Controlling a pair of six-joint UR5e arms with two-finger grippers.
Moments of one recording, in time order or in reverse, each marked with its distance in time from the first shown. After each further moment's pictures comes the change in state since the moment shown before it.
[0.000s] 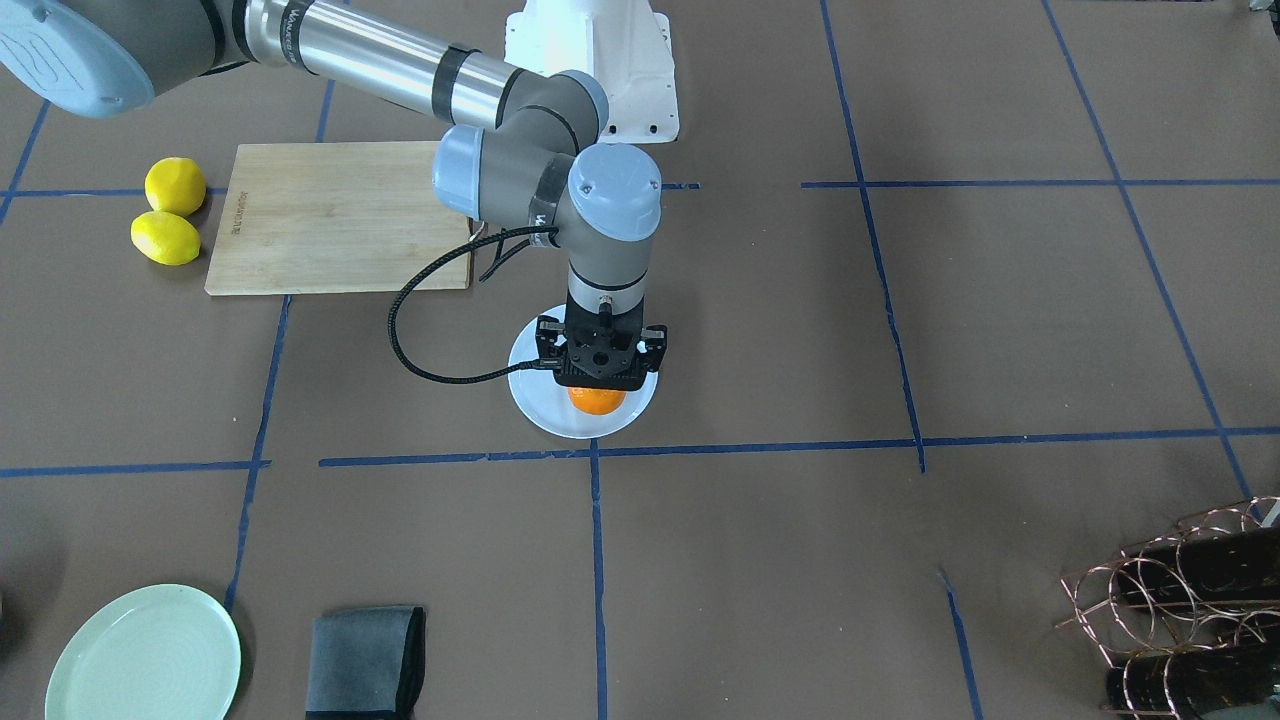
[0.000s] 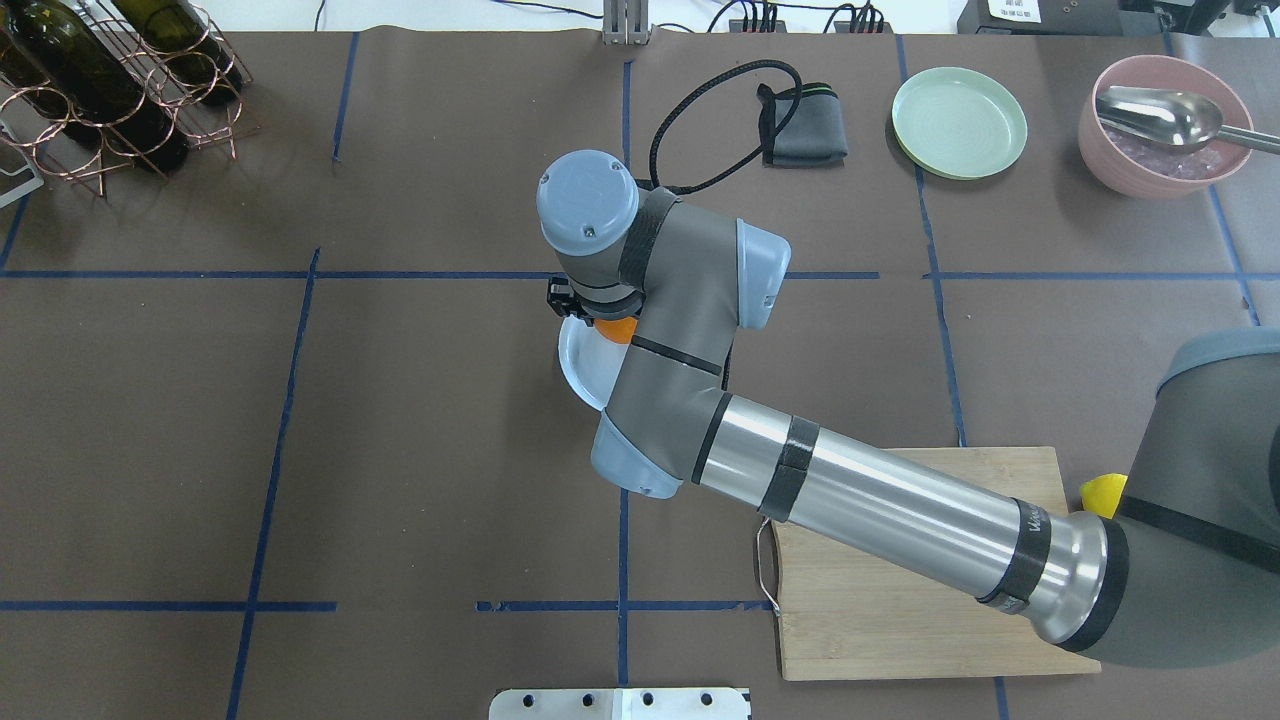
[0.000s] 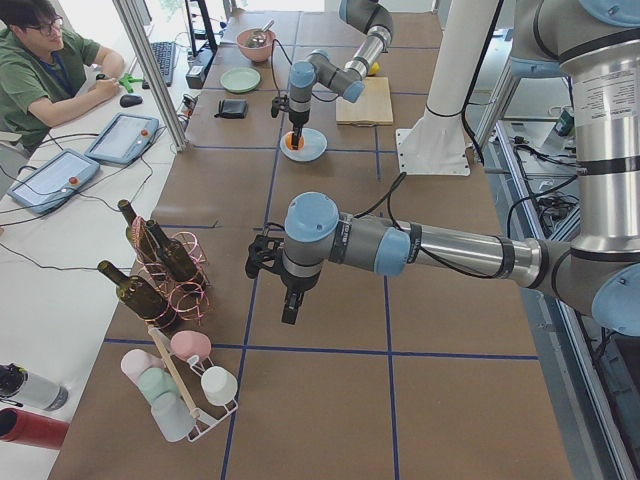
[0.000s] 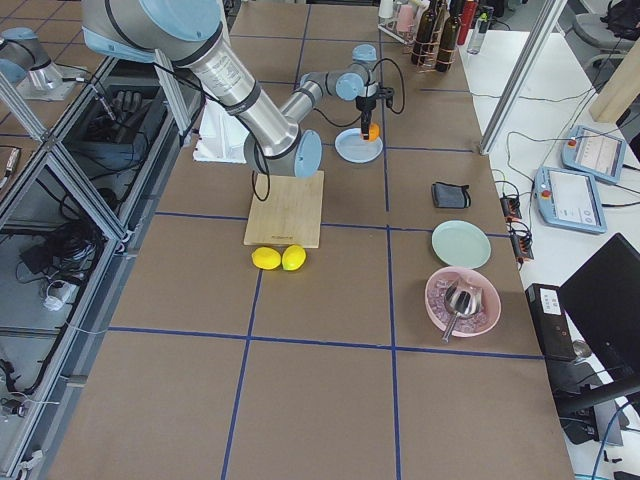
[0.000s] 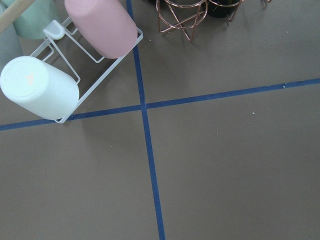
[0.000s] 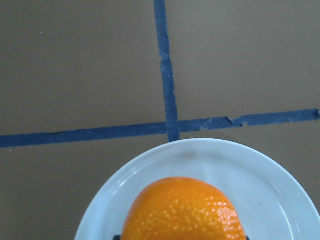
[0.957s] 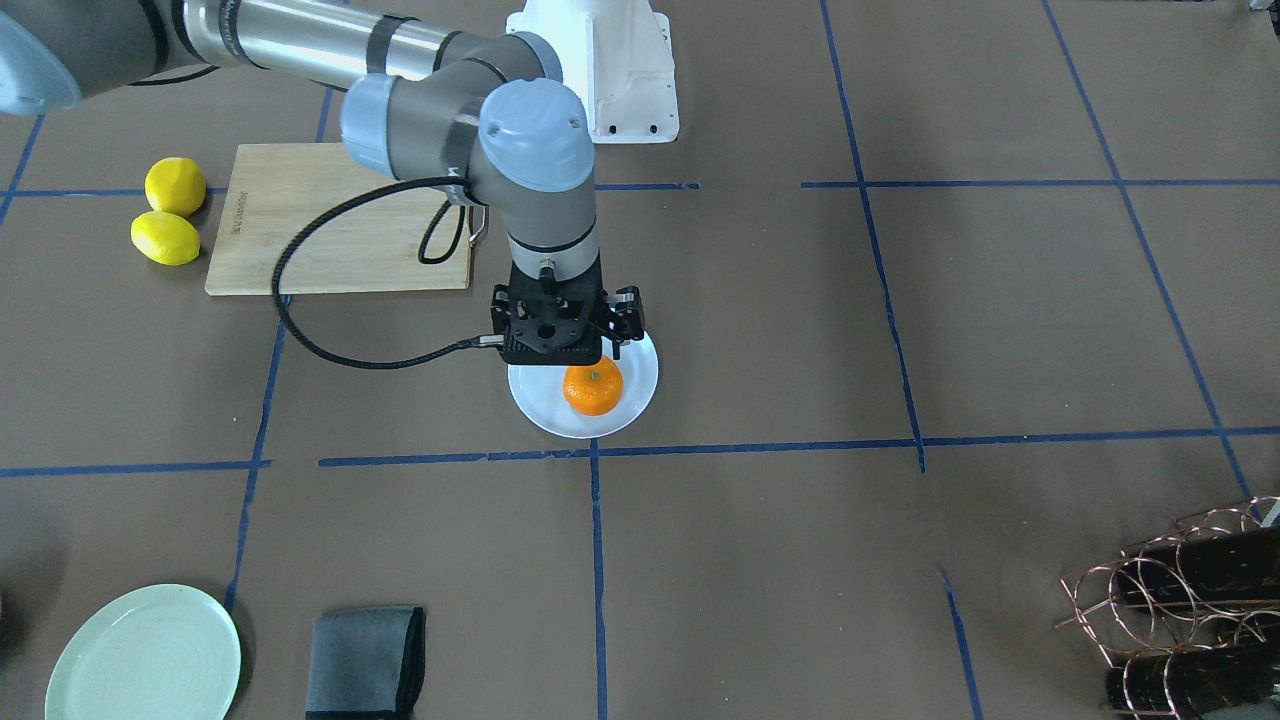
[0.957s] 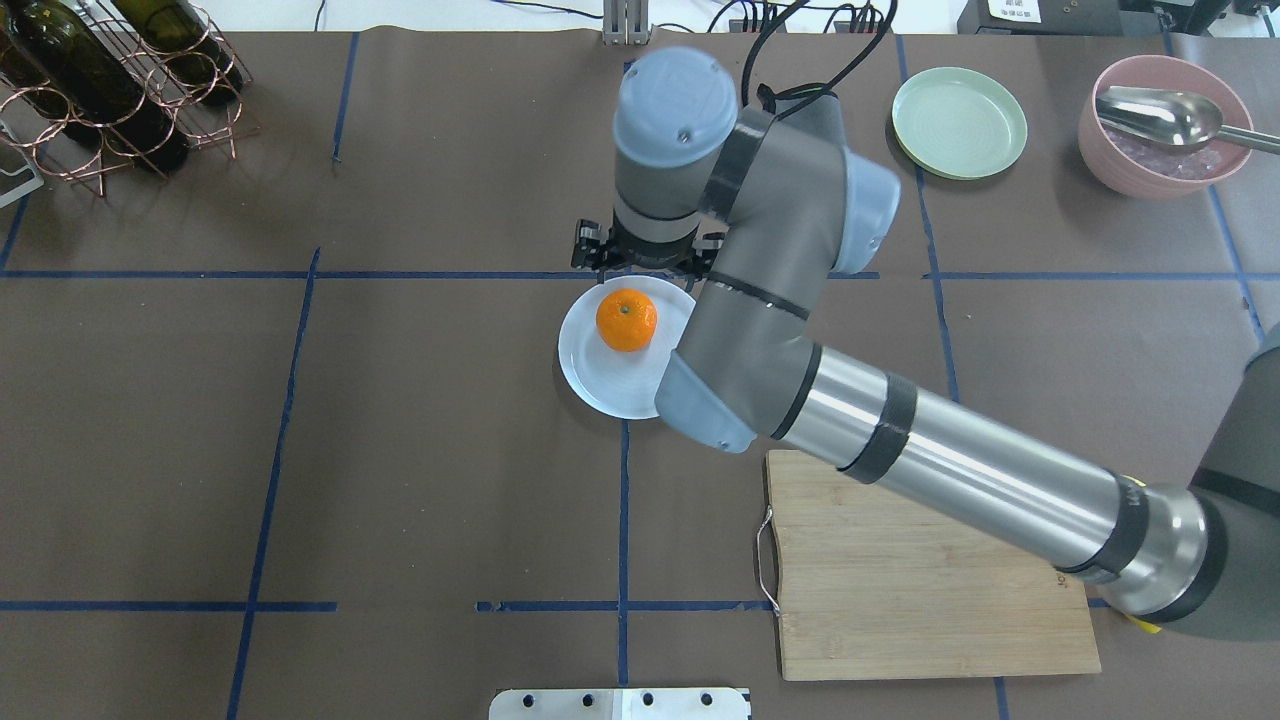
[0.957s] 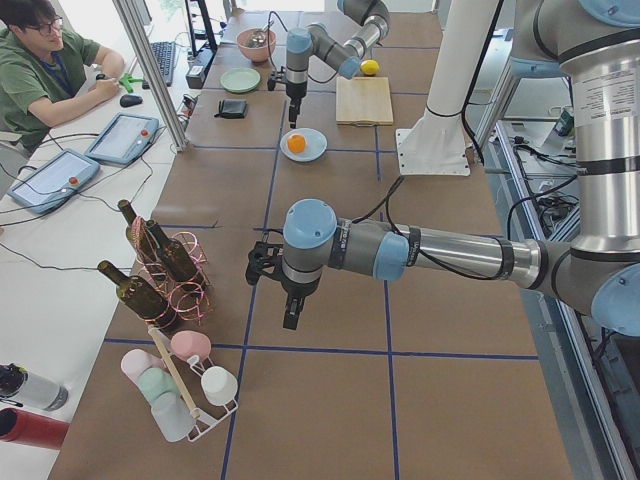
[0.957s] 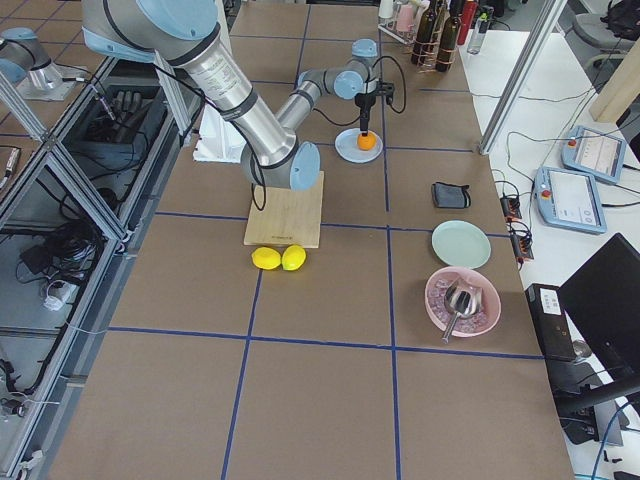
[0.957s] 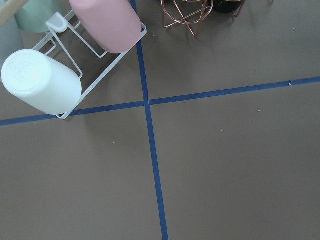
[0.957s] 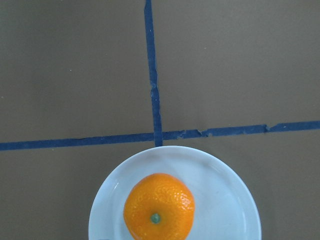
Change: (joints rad) left arm 0.004 0.004 0.027 0.002 0.001 0.000; right arm 0.139 -0.104 0.289 -0.089 0.184 -0.088
